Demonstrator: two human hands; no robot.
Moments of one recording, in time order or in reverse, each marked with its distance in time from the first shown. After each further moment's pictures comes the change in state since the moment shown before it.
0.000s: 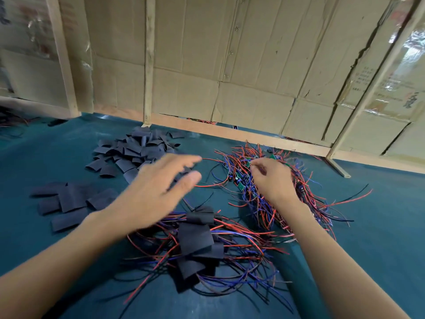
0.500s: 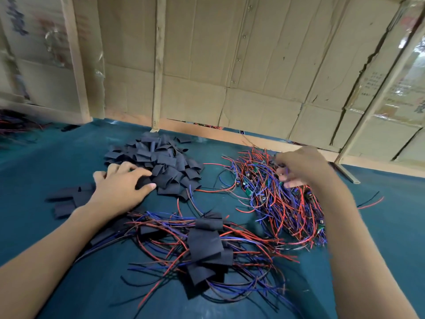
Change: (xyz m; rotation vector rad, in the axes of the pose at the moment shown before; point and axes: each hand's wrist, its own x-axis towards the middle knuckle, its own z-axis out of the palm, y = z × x) left_hand 0.001 -0.122 -0.010 0.635 -0.078 -0.496; right_hand 0.028 -0.038 -0.071 0.343 -0.219 0.532
